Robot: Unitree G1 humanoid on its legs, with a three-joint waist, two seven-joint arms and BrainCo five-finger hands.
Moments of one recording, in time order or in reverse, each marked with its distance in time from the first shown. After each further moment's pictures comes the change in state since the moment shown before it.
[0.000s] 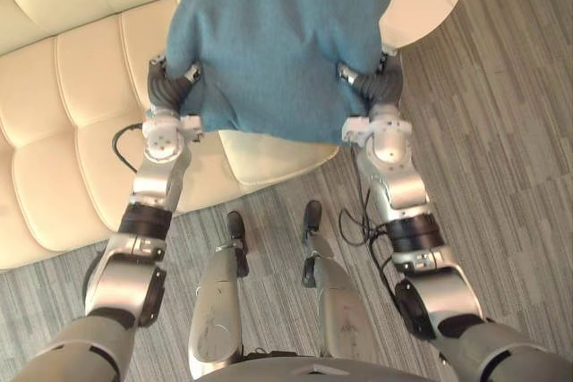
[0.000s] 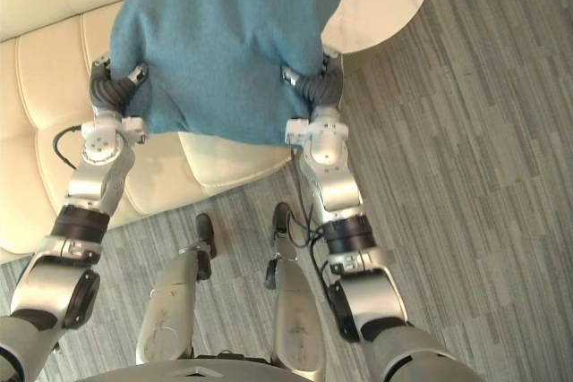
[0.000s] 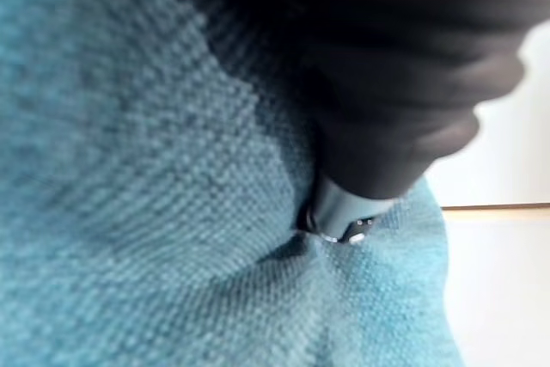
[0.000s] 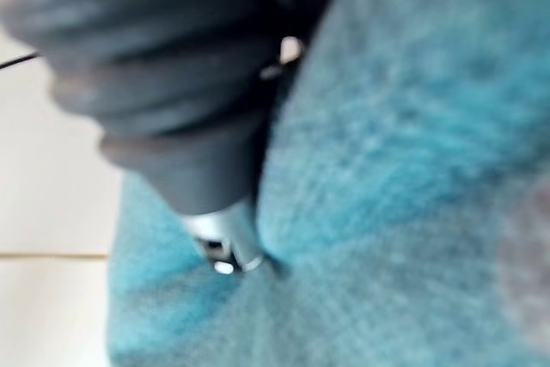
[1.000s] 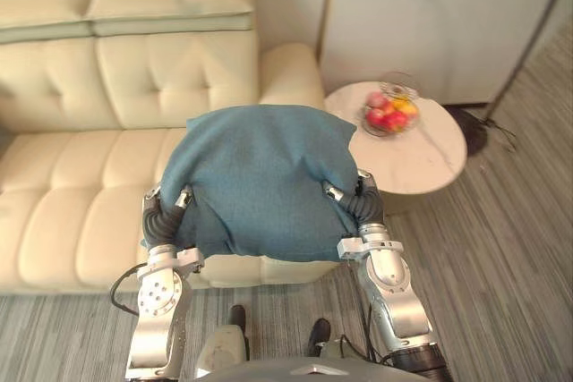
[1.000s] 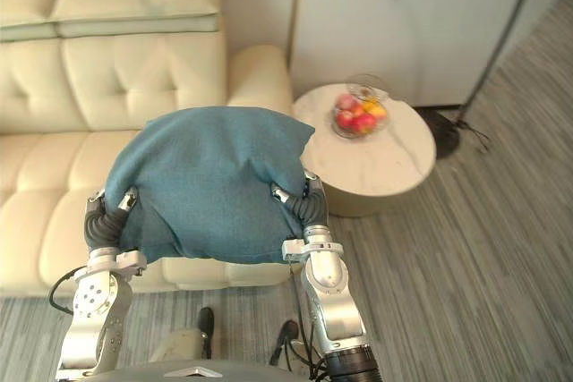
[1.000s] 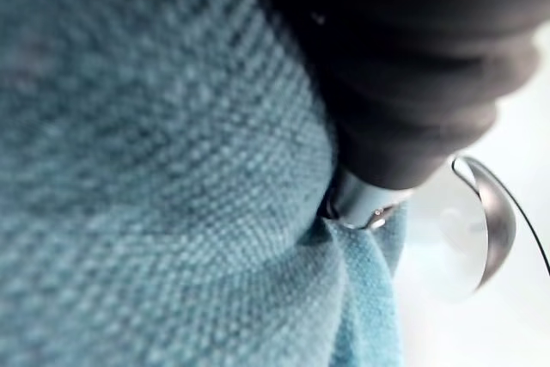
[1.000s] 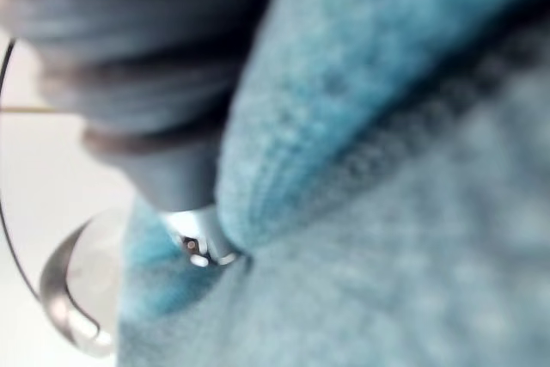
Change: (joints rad) left arm 0.832 -0.255 0.038 -0.535 0.119 -0.012 -0.049; right arm 0.592 0.088 0.072 -0.251 -0.095 -0.078 0.193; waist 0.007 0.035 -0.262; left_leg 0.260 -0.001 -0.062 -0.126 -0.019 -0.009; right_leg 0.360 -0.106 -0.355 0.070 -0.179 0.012
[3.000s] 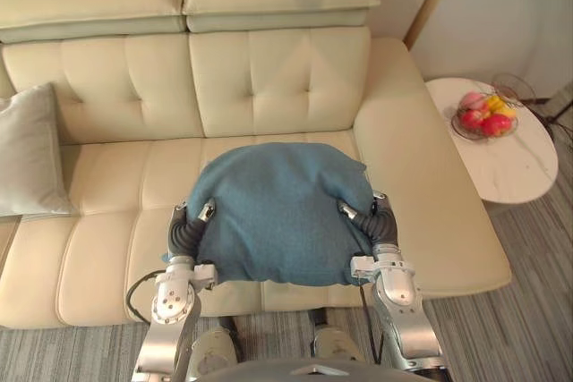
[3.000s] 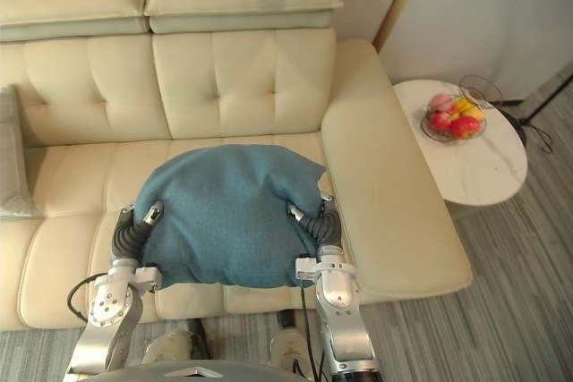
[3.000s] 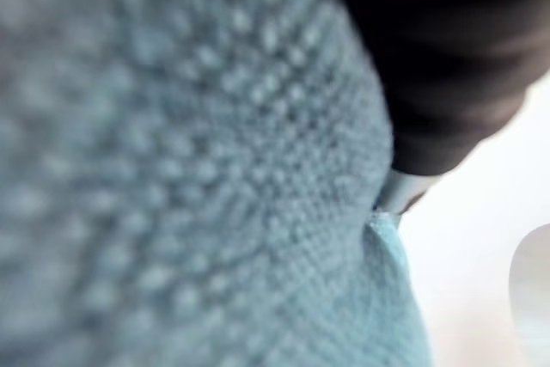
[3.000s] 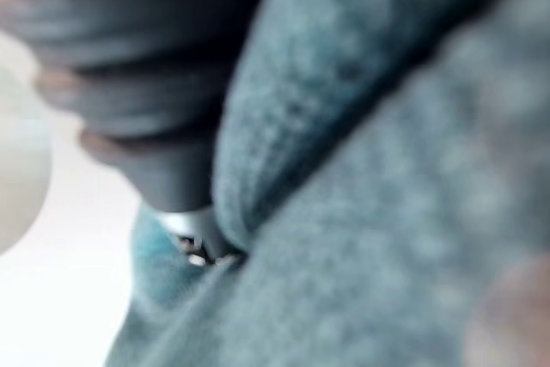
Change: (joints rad) left arm -0.055 0.059 -0.098 0.144 0.043 -0.018 -0.047; right arm 0.096 0.043 -0.062 0.003 -0.079 -0.007 -0.031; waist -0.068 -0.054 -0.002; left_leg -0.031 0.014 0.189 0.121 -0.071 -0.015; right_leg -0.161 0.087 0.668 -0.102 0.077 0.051
